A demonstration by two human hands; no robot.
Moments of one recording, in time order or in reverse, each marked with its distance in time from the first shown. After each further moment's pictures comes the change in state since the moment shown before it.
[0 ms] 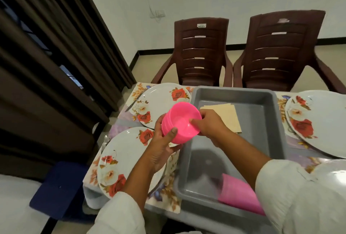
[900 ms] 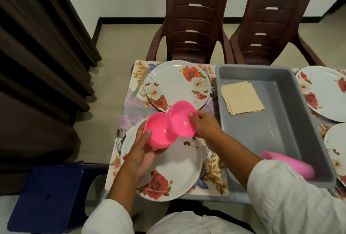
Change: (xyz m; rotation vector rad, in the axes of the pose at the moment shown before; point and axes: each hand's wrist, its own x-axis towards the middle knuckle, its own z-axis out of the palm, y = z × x) left_hand 0.017 0.022 -0.243 -0.373 -0.001 -0.303; right_hand 0.004 -0.033 0.199 0.167 0.201 0.243
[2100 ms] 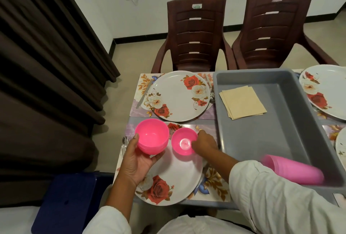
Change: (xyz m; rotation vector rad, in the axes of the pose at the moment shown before) left_hand -0.024 0.001 0.010 -0.101 0.171 0.049; right_hand 0.039 0.078 0.003 -0.685 -0.007 0.042
